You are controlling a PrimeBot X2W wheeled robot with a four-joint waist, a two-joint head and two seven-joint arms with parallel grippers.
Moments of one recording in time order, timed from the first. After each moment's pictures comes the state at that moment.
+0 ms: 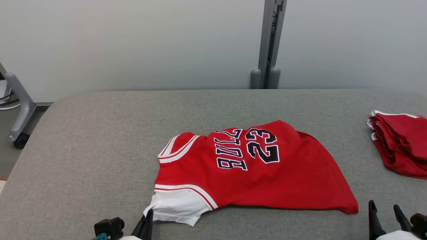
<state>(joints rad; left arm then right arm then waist) -0.08 0.09 -0.36 0.62 -0.64 0.01 -0.22 -0.04 -0.05 -0.23 0.56 0.14 0.13 -0.22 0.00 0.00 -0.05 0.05</state>
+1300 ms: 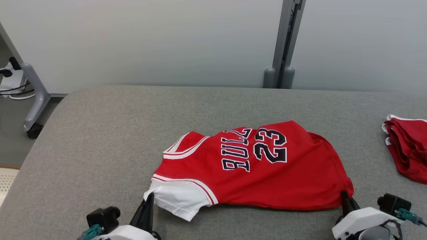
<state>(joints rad) -0.01 0.14 -0.36 0.33 -0.67 0.08 -0.15 -0.30 -0.05 0.01 0.97 0.51 0.13 -0.24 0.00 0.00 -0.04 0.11</state>
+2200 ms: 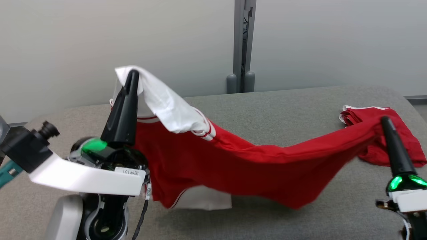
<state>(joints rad) -0.20 0.11 -0.22 -0.38 -0.98 0.07 0.01 -0.04 -0.13 -0.03 -0.16 1.09 0.13 0.02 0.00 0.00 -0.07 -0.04</state>
